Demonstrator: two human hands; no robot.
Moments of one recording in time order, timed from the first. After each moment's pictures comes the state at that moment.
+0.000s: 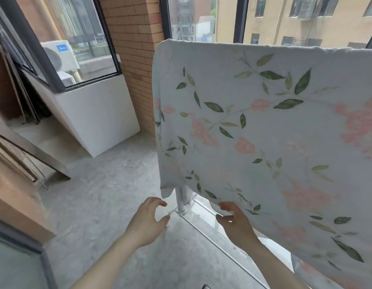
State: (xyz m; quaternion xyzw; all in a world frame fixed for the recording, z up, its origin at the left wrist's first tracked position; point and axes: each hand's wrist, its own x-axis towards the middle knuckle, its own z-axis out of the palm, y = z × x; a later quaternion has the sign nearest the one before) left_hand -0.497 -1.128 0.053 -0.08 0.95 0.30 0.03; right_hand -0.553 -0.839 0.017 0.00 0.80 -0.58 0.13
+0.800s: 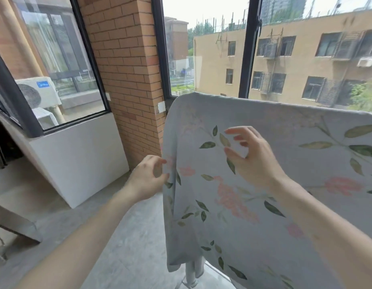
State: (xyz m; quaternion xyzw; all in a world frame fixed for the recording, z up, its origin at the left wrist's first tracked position) left_hand -0.844 -1.316 0.215 0.03 0.95 0.29 -0.13; right_hand -0.844 -1.001 0.283 -0.22 0.85 -0.42 -0.21
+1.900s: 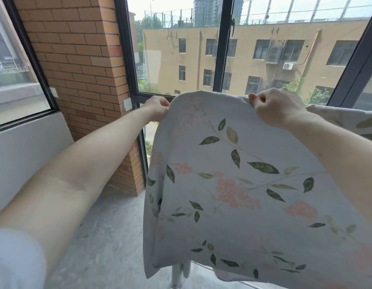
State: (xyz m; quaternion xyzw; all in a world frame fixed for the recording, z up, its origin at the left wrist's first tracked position) left_hand -1.089 -1.349 0.334 0.09 0.92 0.38 -0.07; right_hand -0.930 -1.032 0.387 0.02 0.97 -0.06 -0.24
